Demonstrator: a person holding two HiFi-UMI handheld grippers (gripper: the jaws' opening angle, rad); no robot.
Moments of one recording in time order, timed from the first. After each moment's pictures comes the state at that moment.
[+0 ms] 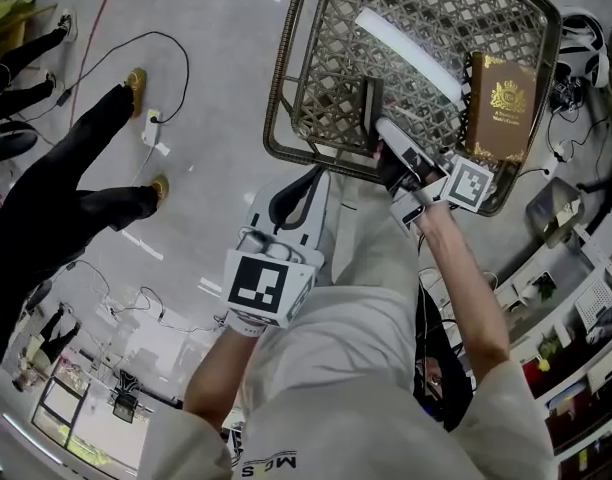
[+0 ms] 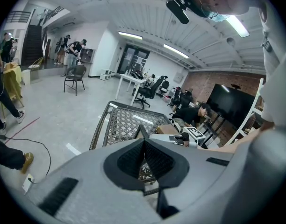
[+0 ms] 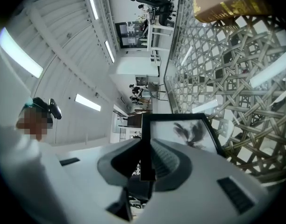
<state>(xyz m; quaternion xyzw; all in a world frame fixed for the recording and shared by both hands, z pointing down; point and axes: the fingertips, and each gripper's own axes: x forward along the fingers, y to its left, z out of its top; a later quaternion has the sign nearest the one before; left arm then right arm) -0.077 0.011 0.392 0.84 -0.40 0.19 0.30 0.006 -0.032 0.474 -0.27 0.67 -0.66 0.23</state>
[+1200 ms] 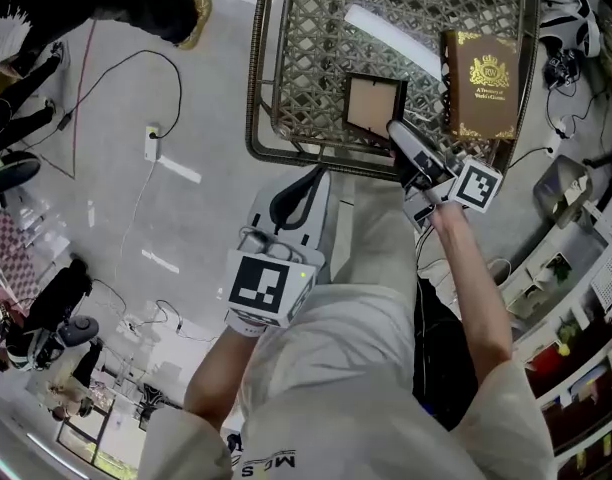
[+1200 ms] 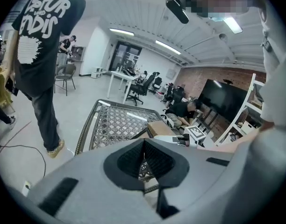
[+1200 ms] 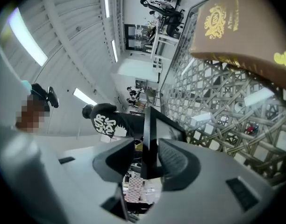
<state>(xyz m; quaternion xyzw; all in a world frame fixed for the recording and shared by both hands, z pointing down) -0.032 0.023 0.393 0.86 -0.36 0.21 0.29 0.076 -0.004 0.490 -0.32 0.68 -0.62 0.20</state>
